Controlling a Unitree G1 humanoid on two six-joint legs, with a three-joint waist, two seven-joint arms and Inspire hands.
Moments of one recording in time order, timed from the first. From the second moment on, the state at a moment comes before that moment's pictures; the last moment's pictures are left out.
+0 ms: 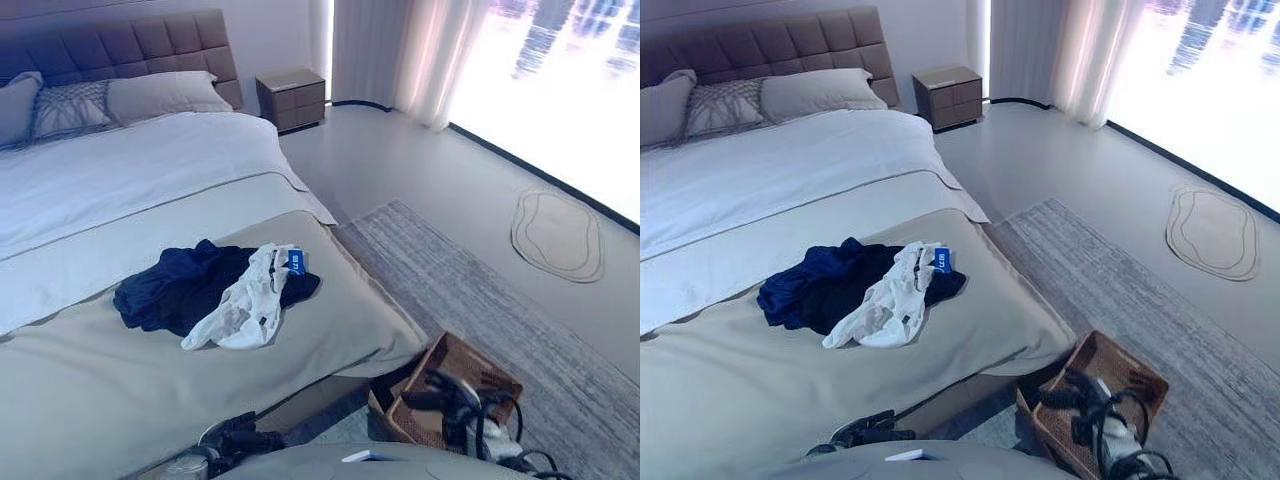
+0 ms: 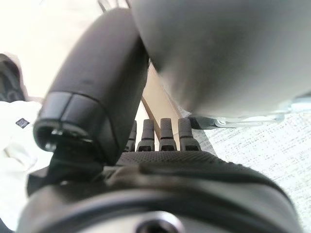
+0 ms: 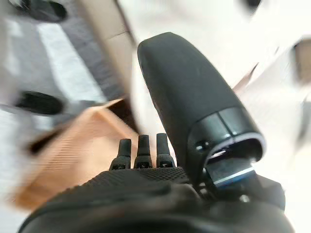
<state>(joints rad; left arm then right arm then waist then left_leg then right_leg) 0.05 0.22 -0.18 1.20 -0.28 -0.06 -0.16 -0.05 -0.31 0.19 0.98 0.19 -0.03 -0.01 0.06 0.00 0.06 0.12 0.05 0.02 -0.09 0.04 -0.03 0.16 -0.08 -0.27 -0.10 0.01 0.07</state>
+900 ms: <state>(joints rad) -0.21 0.35 -0.28 1.06 -0.51 -0.17 -0.15 -1.04 -0.49 0.50 1.09 -0.38 0.18 -0.35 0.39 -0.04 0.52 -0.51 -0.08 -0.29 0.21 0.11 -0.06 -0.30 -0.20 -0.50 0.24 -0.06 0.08</state>
